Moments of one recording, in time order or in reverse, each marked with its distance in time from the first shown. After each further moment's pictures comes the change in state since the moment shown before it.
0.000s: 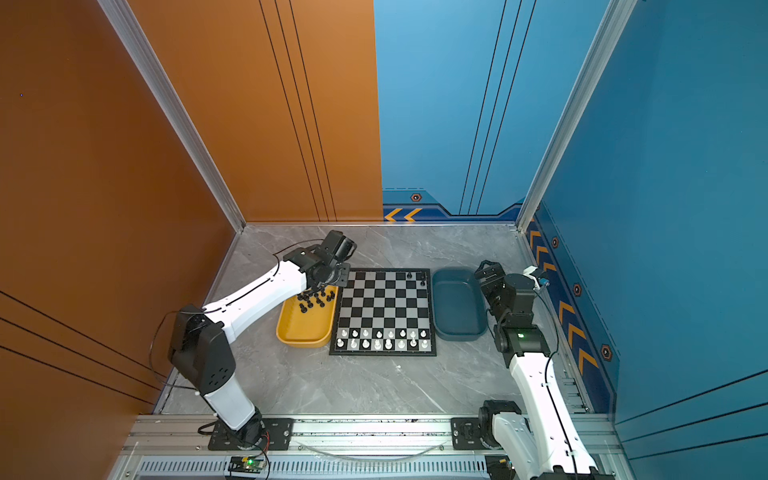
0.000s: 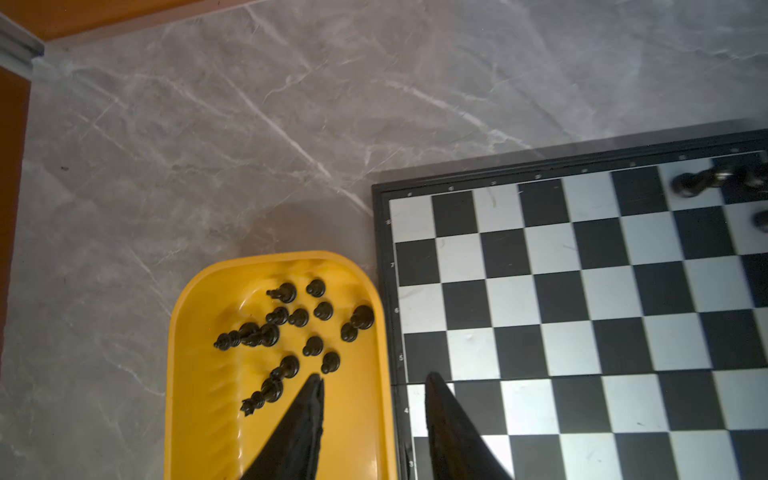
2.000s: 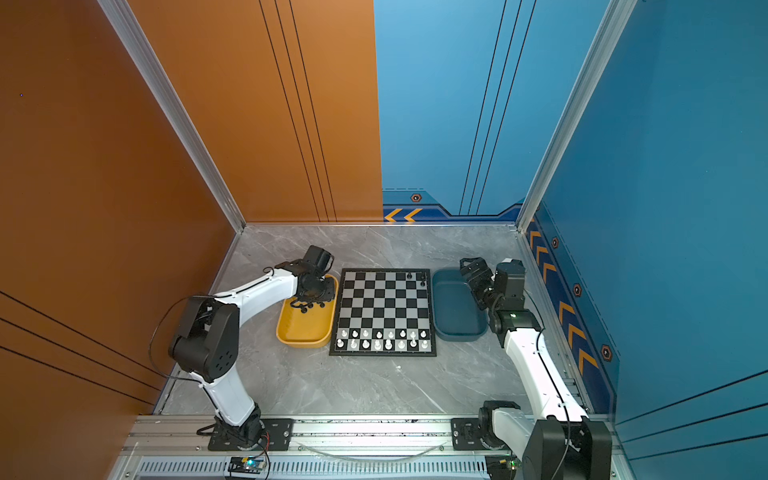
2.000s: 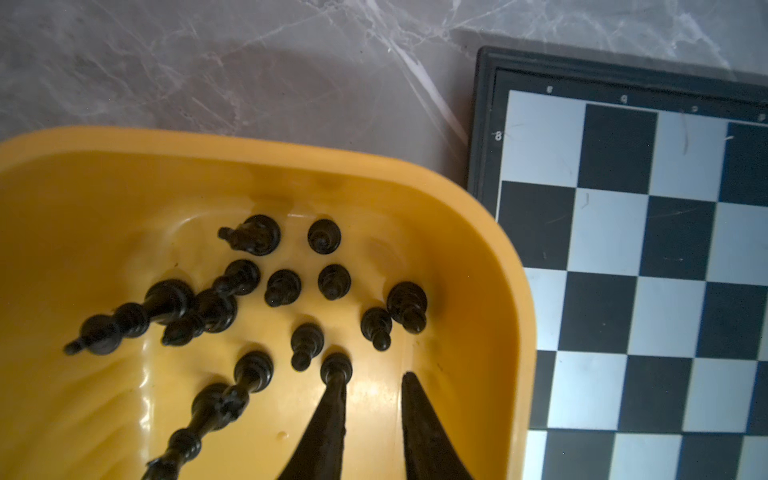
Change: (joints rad) left arm 0.187 0.063 -0.236 0.193 0.284 -0.092; right arm 0.001 0.206 0.047 0.068 -0.274 0.024
